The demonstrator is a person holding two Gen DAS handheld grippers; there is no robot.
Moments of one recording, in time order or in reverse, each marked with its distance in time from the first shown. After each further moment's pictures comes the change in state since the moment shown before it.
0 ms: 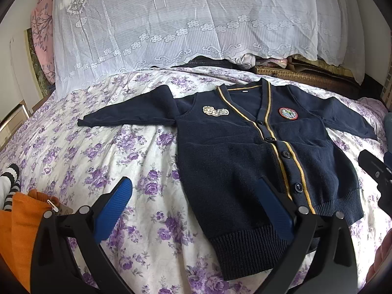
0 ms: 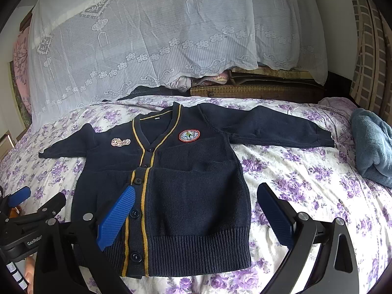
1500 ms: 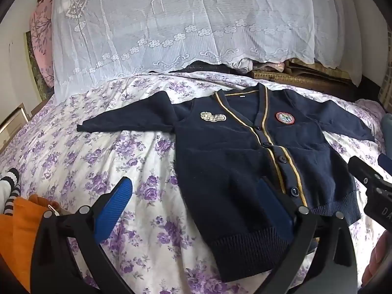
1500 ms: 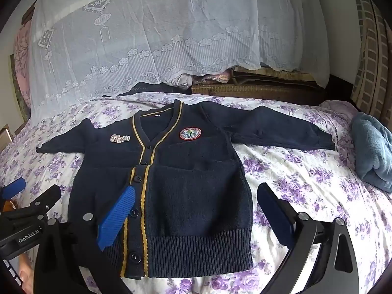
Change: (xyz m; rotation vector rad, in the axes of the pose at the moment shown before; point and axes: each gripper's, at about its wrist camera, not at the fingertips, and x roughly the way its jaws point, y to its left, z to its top) left arm -0.003 -0.001 0.004 0.007 -0.017 -0.005; right arm 0.004 0.004 -0.001 -0.024 0.008 -0.013
